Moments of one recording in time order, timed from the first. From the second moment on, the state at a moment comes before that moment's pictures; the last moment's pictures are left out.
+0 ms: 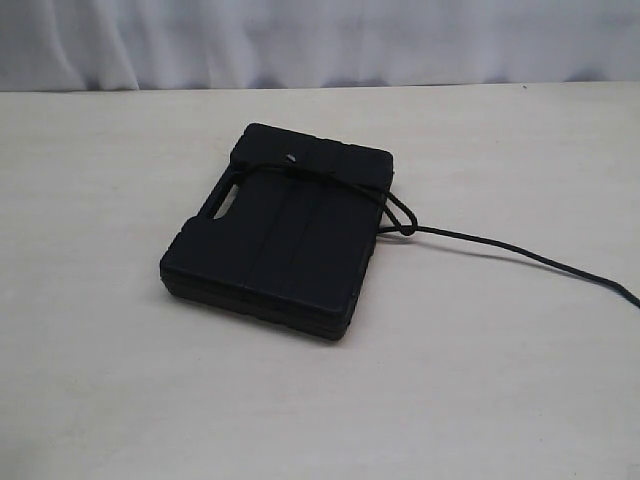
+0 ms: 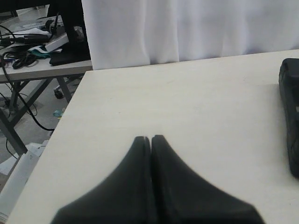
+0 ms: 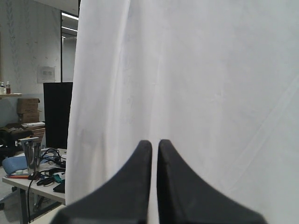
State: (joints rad) left arm 0.08 0.00 0.00 0.09 0.32 -0.01; right arm 0.51 0.50 -0.85 -0.25 0.18 0.25
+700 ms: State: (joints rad) left arm 0.08 0.00 0.00 0.09 0.32 -0.02; right arm 0.51 0.50 -0.85 -0.25 0.18 0.25
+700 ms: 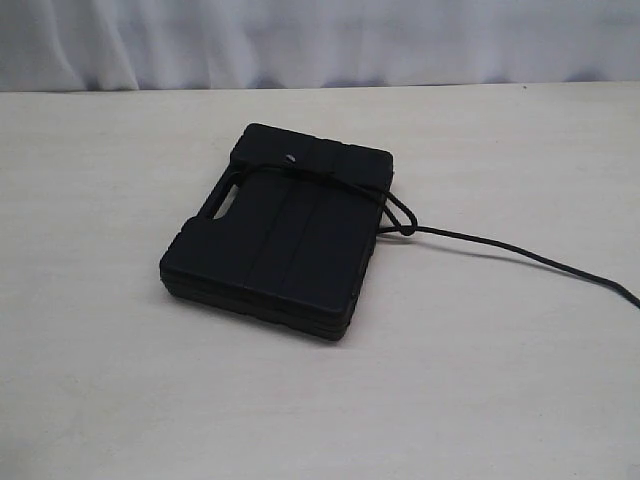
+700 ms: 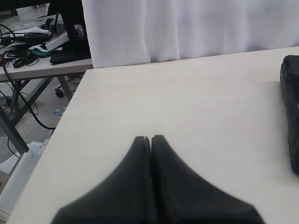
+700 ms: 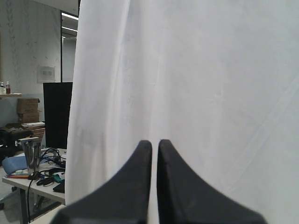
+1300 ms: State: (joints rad) left arm 0.08 0.00 0.00 0.09 0.33 -0.02; right arm 0.48 0.08 -0.36 -0.21 -0.08 -0.20
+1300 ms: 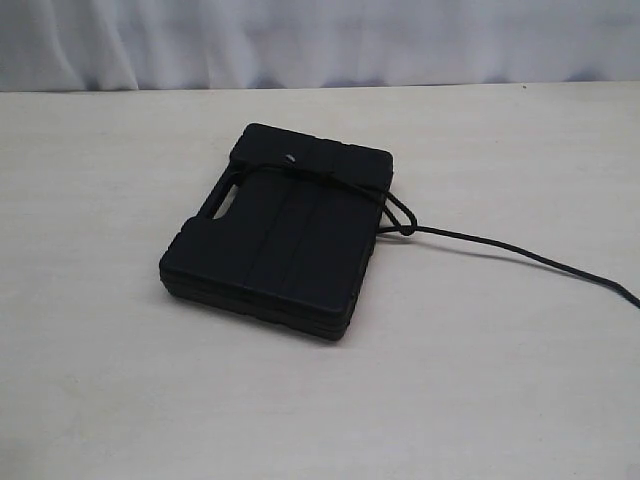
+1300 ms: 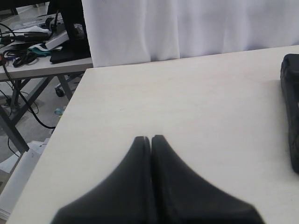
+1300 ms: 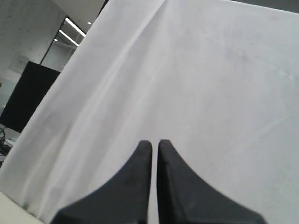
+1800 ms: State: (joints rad) left arm 0.08 0.00 0.00 0.09 0.33 -0.02; right arm 0.19 0.00 -0.10 -0.07 -0.11 -0.02
